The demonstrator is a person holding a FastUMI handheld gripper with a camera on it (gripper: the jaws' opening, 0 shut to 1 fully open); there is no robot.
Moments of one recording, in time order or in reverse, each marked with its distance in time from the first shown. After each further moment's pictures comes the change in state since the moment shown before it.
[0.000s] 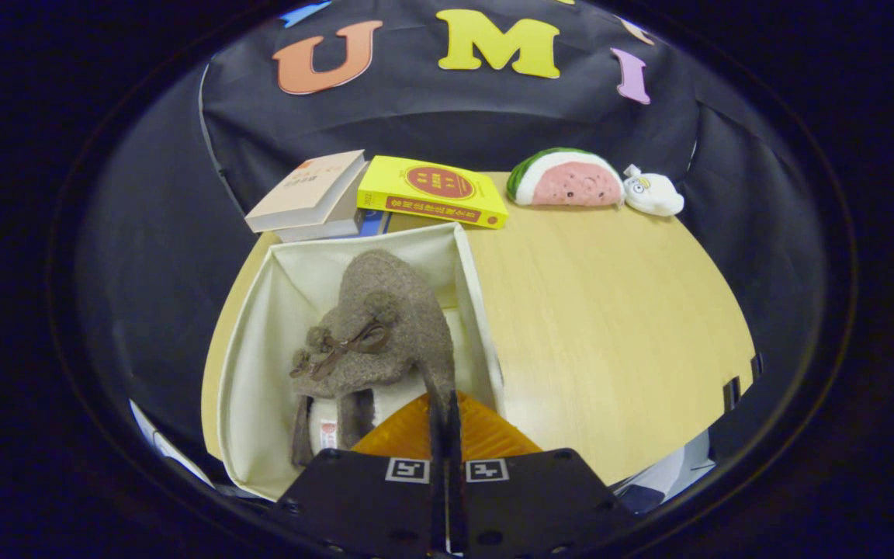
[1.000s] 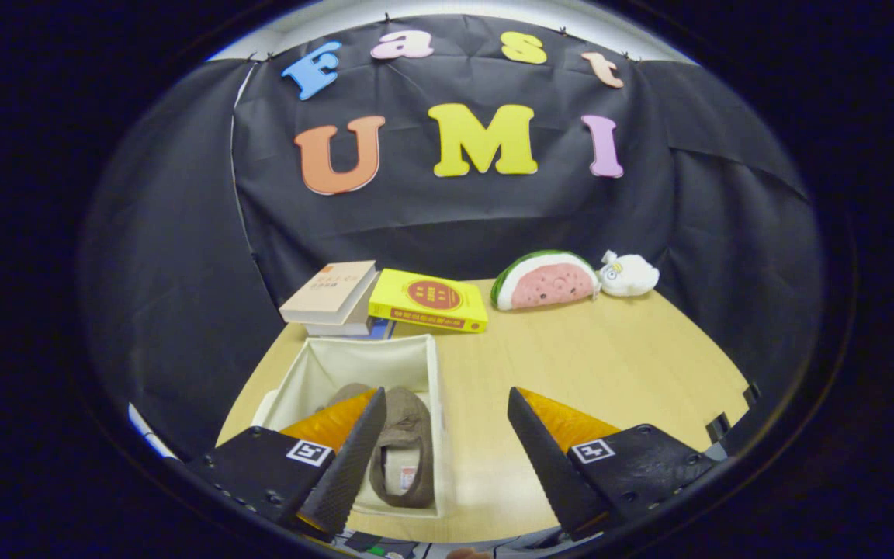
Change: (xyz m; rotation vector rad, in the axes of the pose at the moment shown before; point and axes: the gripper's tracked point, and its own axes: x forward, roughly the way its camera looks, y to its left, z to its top) arm -0.107 -0.062 0.057 0.003 -0.487 0.051
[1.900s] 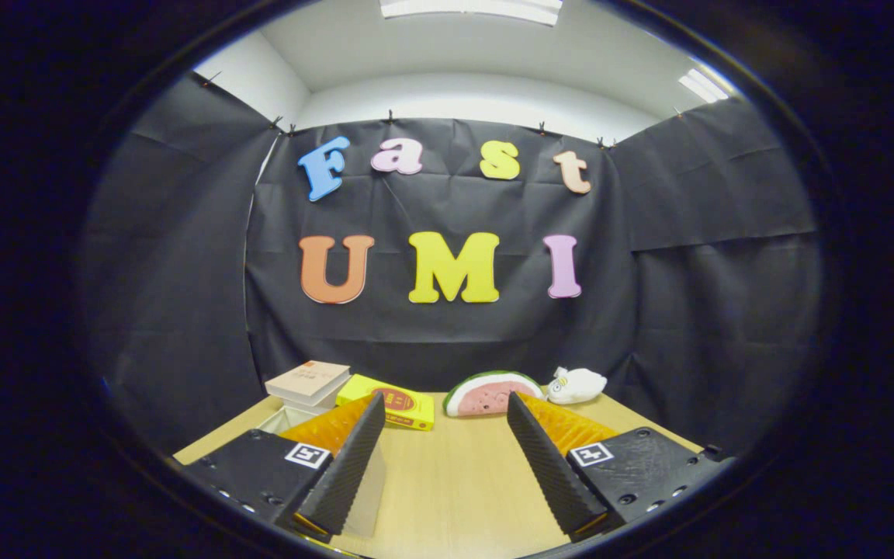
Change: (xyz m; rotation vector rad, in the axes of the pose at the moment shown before) arm -0.100 -0.099 0.062 -0.034 -0.441 -0.010
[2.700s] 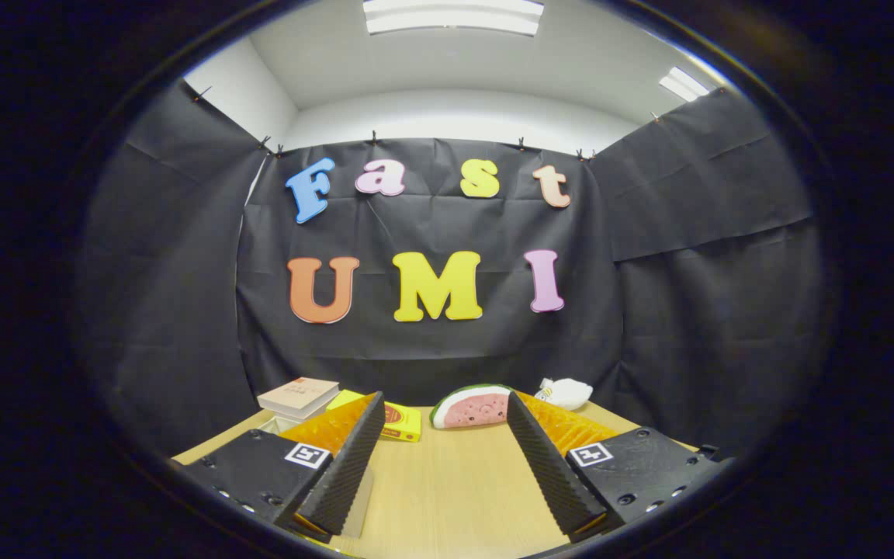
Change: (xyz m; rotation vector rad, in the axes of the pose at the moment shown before) arm -0.018 -0.027 0.010 0.023 -0.072 -0.015
